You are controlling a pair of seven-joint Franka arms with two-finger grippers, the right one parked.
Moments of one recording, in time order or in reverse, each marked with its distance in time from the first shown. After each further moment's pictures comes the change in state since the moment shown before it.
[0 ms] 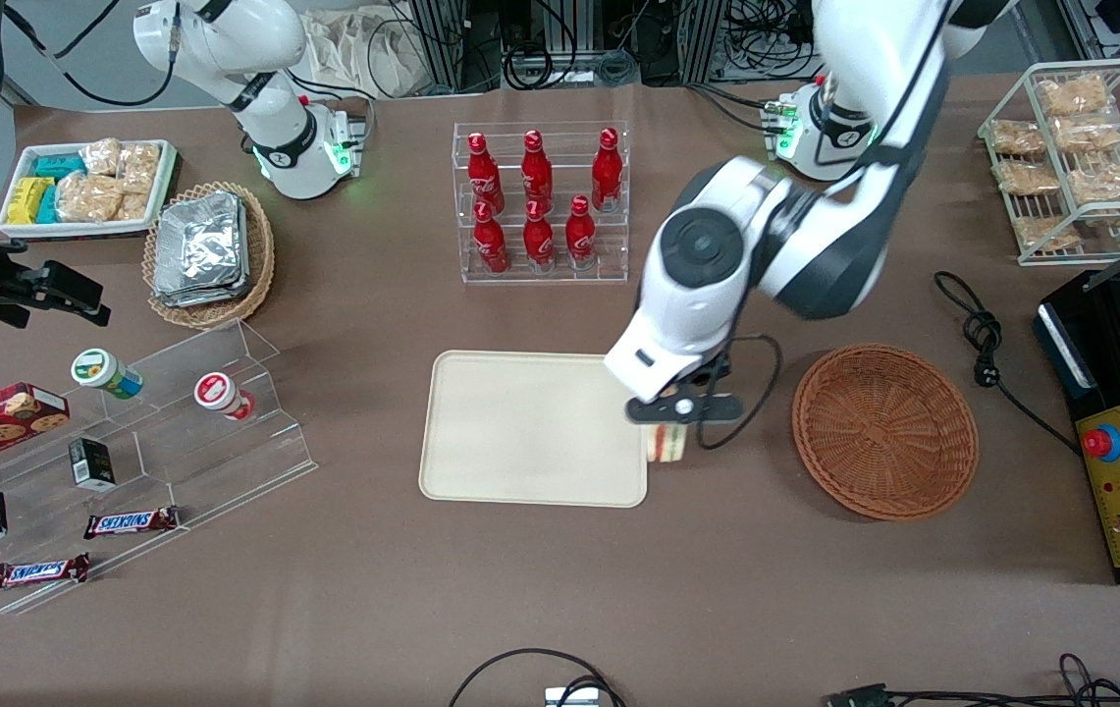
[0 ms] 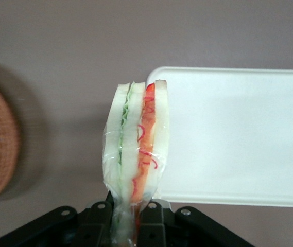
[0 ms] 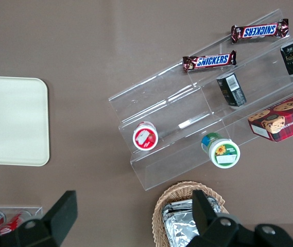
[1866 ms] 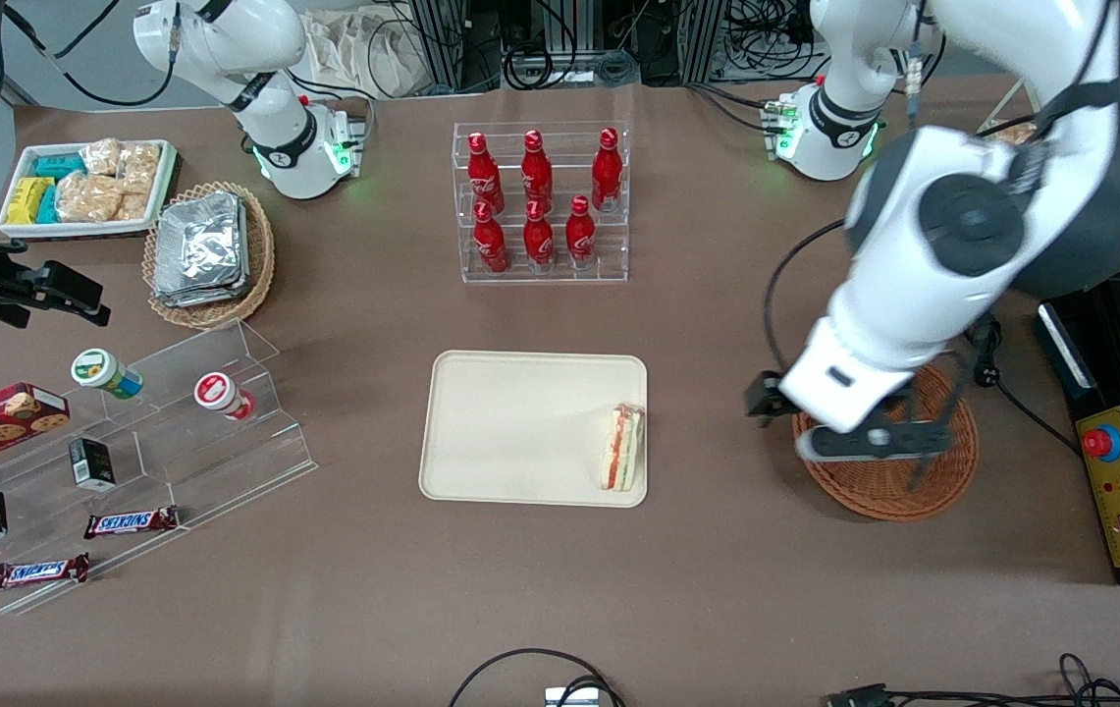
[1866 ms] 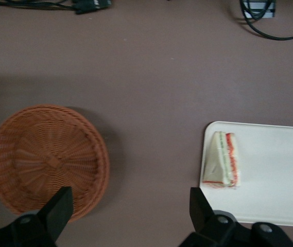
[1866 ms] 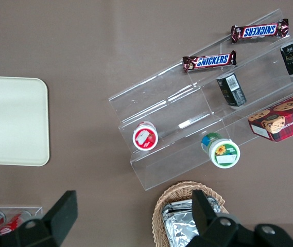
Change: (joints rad) arm 0.270 -0.203 0.030 0.074 -0.031 -0.161 0.274
